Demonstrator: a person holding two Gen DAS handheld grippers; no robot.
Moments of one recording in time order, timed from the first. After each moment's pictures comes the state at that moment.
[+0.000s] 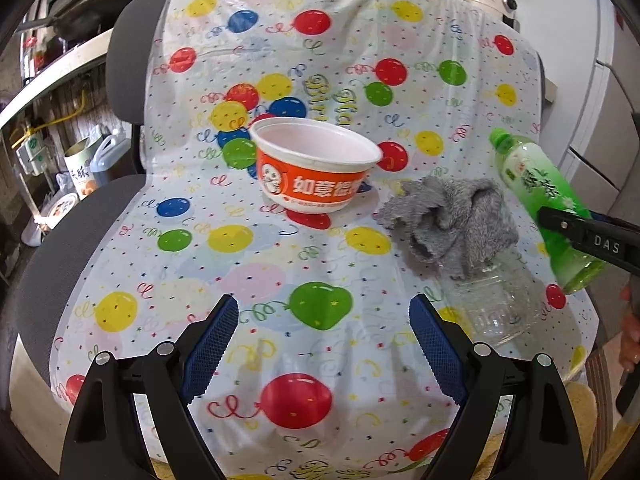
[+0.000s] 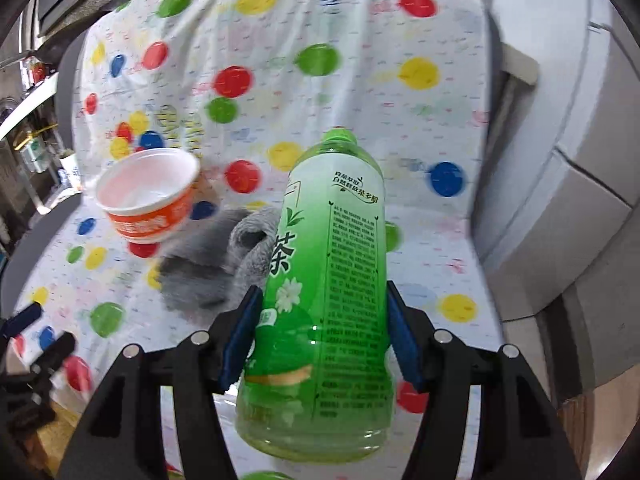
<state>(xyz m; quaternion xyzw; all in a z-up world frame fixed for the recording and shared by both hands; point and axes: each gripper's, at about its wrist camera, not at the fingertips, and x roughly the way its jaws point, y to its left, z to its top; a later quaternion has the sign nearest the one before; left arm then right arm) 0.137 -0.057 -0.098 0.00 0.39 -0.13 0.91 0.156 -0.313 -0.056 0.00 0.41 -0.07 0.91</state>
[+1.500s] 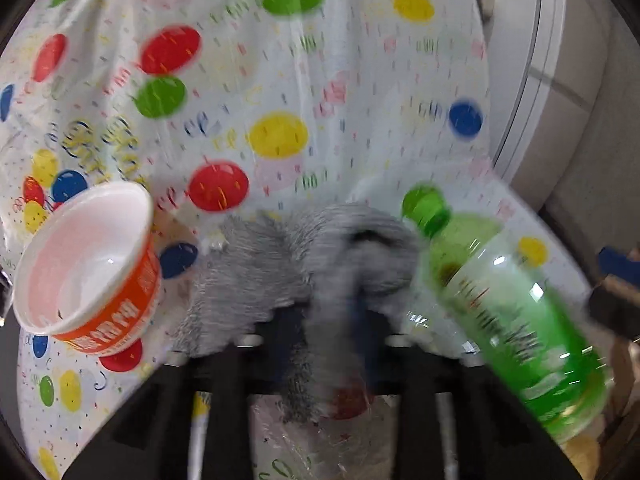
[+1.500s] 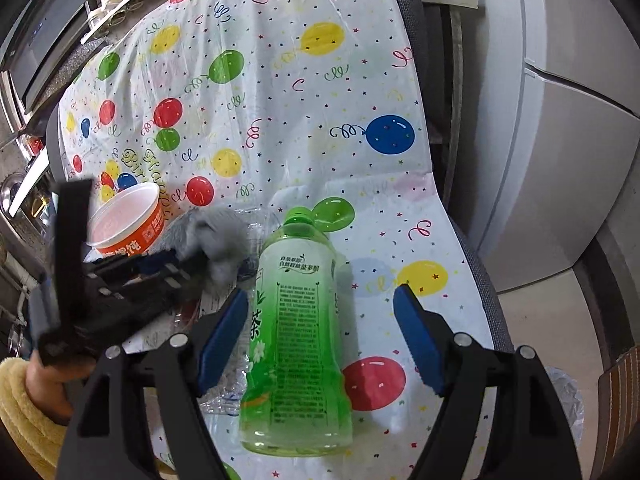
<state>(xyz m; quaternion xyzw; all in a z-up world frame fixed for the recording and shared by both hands) 0.243 -0.230 -0.116 0.10 0.40 -0.24 0.88 0.137 -0.403 -0.085 0.13 0.40 -0.03 0.90</state>
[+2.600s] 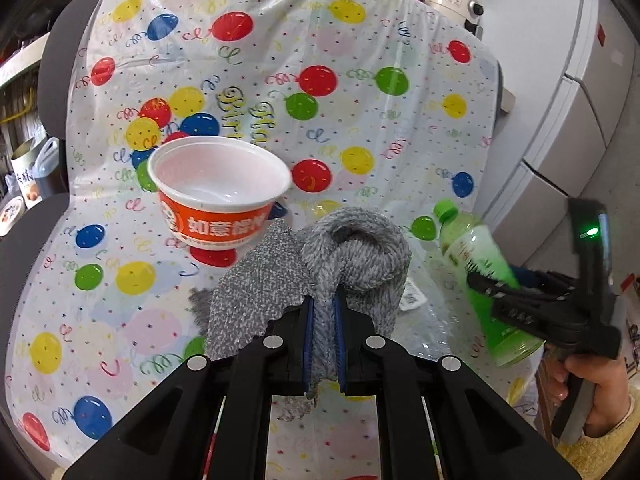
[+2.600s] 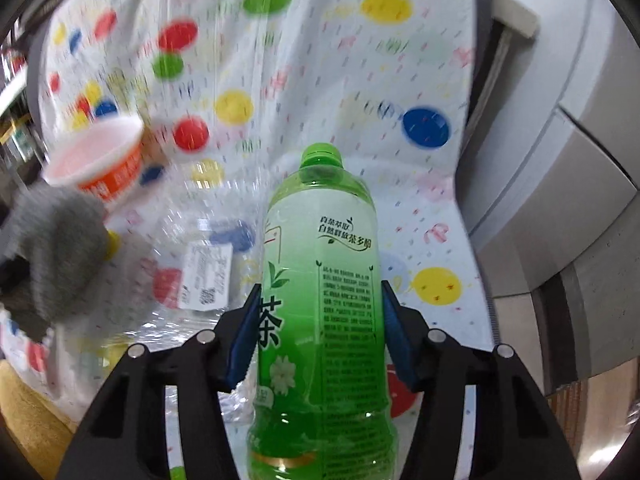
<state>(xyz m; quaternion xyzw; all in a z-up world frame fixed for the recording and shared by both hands) 0.167 -0.108 -0.078 -0.05 0.40 -0.22 0.89 0.168 -0.356 -0.090 0.02 0.46 -0.07 0.89</state>
